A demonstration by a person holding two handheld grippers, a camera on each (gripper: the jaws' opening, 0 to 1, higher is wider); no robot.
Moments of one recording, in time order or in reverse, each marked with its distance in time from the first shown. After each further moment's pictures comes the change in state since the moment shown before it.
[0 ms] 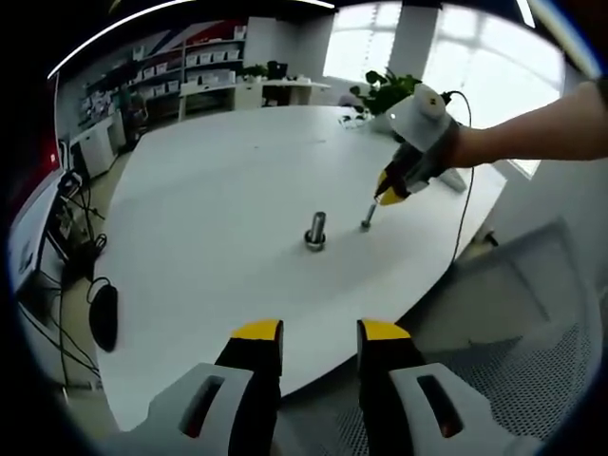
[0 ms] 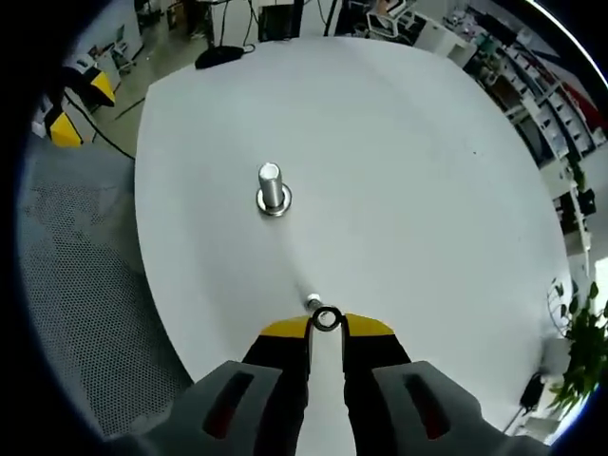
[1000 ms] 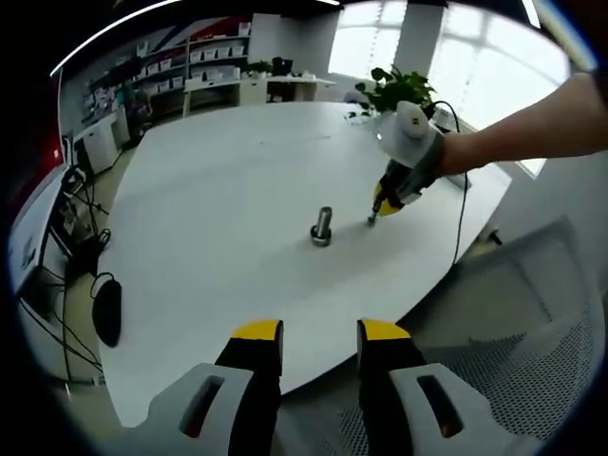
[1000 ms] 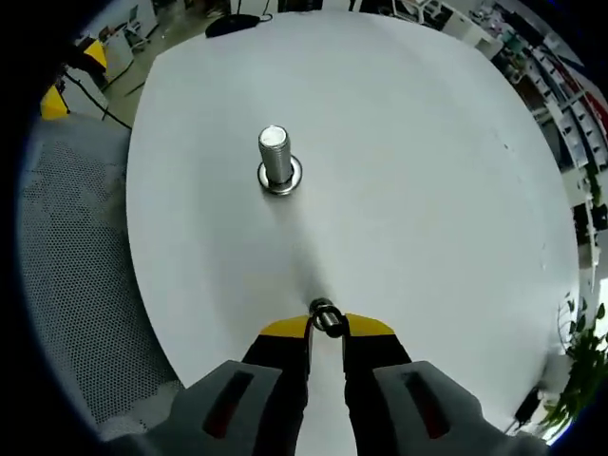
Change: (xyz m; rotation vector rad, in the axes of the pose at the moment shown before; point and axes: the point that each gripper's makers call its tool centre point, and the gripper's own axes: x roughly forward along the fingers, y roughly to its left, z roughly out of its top) left arm 0.000 0.005 -0.004 -0.001 0.020 0.029; right arm 0.038 0.007 -0.013 -0.052 0.091 0.063
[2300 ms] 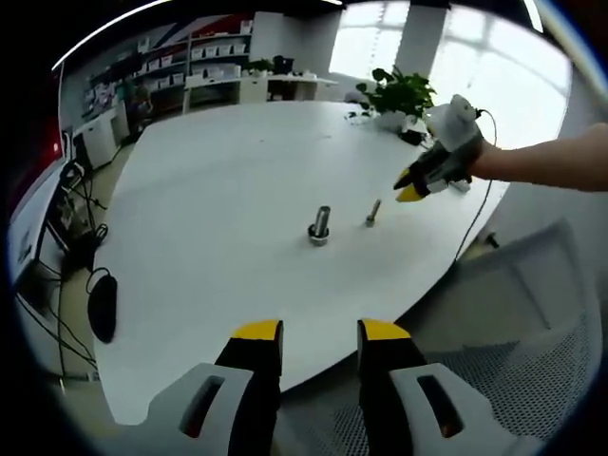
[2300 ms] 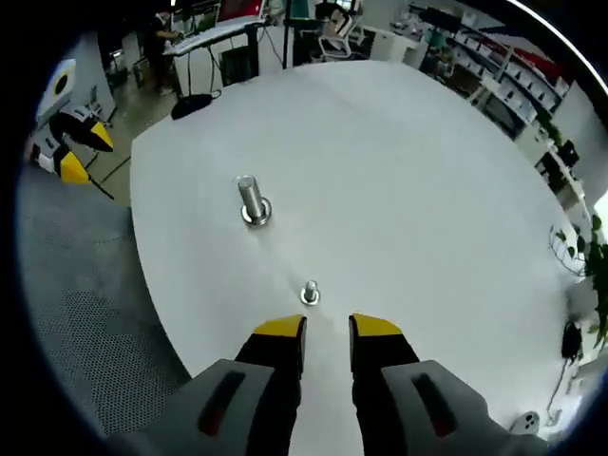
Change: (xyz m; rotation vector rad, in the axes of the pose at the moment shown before) left arm 0.001 -0.002 -0.001 -0.026 -0.002 -0.027; right arm -0.080 -0.018 -0.024 0.355 -0.373 -0.122
